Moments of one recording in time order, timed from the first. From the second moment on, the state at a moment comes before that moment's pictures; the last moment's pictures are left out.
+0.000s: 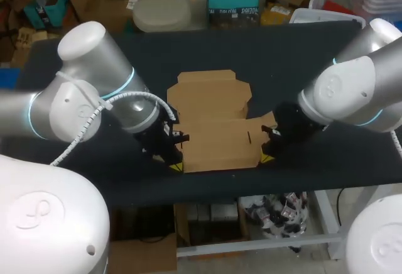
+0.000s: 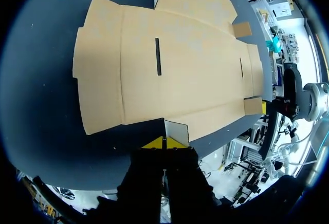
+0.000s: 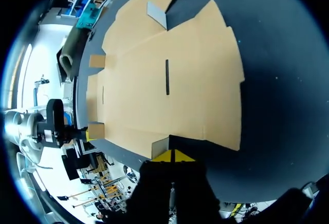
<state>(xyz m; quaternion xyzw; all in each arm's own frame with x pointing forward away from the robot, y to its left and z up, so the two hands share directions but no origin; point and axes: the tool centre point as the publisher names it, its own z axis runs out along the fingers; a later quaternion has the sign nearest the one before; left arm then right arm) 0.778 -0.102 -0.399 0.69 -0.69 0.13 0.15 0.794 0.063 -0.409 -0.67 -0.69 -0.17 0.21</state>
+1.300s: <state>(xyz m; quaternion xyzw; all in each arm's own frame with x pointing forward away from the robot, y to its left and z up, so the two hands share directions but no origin) 0.779 -0.114 -0.391 0.70 -0.70 0.11 0.09 0.796 0.070 -0.407 -0.68 -0.70 -0.13 0.16</state>
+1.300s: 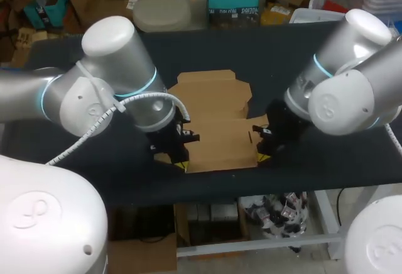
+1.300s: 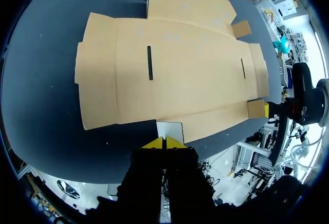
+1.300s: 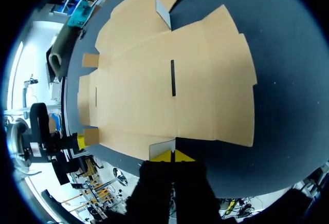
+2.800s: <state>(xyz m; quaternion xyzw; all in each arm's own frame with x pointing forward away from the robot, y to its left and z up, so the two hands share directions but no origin) 0.780 -0.139 -0.405 0.68 -0.71 0.12 0.12 0.785 0.085 -0.410 -0.68 -0.71 -0.12 0.12</state>
